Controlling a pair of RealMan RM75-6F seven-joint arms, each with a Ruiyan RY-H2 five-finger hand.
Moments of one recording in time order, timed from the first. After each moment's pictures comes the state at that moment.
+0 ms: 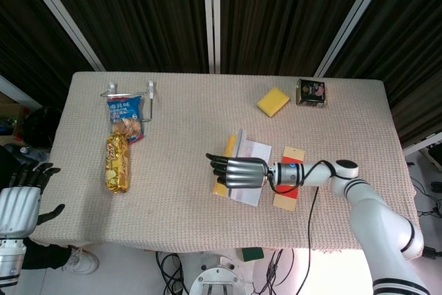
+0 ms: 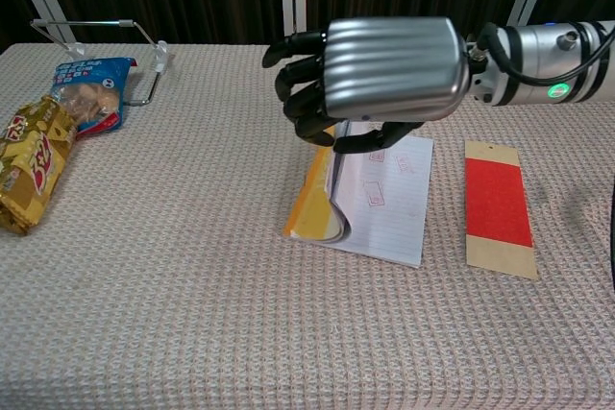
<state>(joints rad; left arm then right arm) -0.02 -1.10 -0.02 -1.76 1.53 1.56 0.25 1.10 -1.78 -0.18 -0.47 -2.13 1.52 0.20</state>
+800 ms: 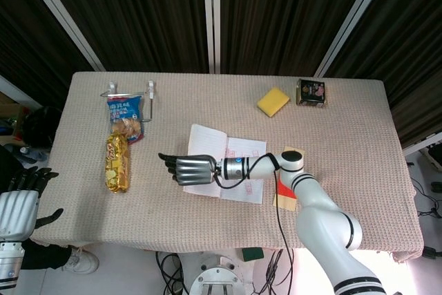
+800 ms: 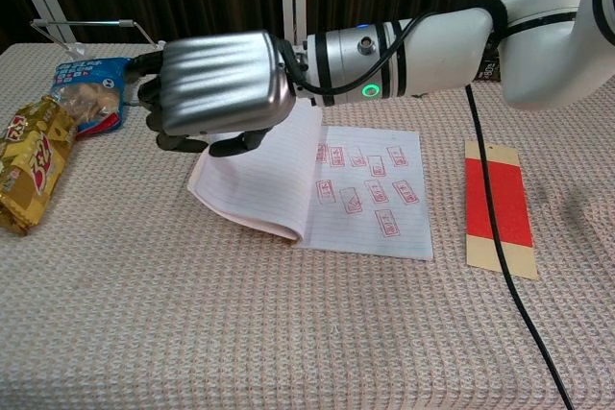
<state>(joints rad) -0.01 -1.11 0.00 -1.73 1.51 1.55 0.21 1.36 -2.04 -0.18 -0.24 -2.04 1.30 0.26</state>
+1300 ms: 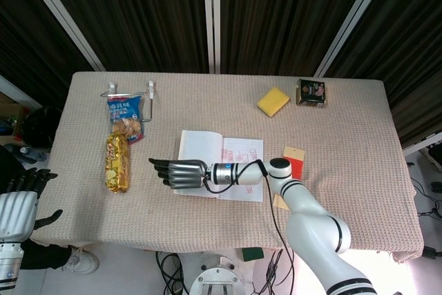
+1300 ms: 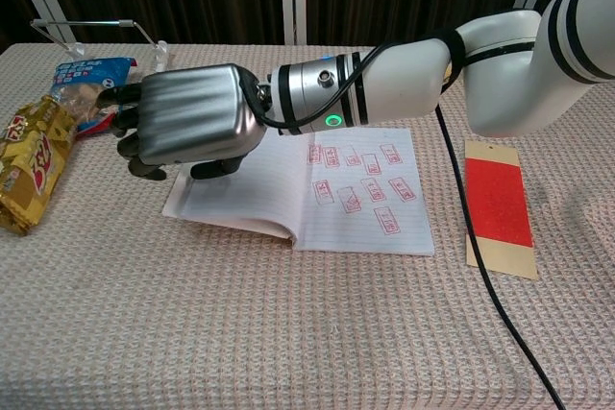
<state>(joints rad) -0.01 -1.11 0.00 -1.73 1.51 1.54 0.20 1.38 -2.10 -0.20 -0.24 -1.99 1.21 0.25</state>
